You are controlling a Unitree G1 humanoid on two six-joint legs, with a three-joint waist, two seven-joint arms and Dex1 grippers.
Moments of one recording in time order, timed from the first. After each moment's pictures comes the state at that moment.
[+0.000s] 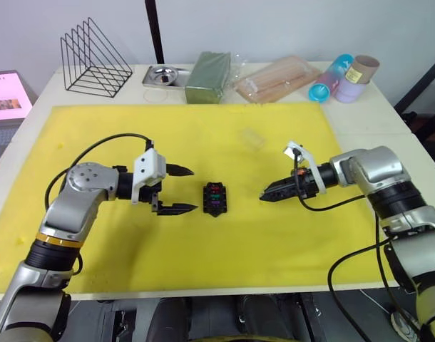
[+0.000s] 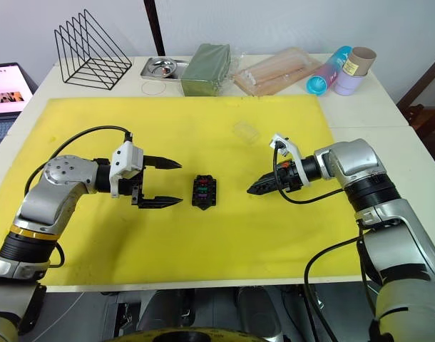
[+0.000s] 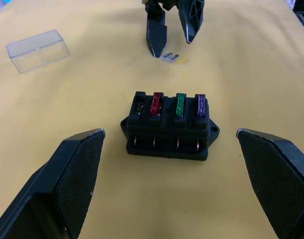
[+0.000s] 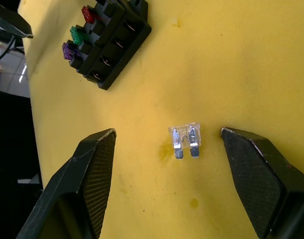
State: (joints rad) left arm -0.46 0.70 -0.11 -0.06 -0.35 0.28 -1.25; right arm -0.89 -0.74 0.38 0.45 0.41 1.04 1.40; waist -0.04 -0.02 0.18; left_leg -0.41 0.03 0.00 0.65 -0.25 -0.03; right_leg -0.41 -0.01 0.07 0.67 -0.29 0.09
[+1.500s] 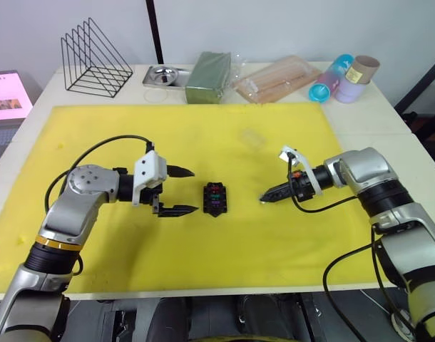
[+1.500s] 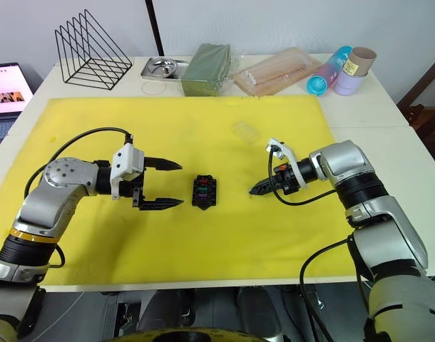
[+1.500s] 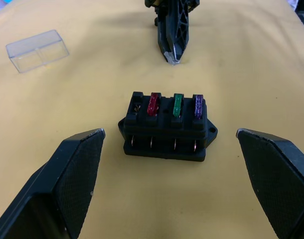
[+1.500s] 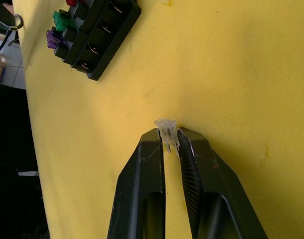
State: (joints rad) left arm -0.45 0.70 -0.11 -0.08 -0.35 0.28 -1.24; right arm -0.90 -0.69 0.40 0.53 0.32 1.03 1.46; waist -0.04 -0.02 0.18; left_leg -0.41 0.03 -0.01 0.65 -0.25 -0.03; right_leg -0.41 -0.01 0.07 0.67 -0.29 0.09
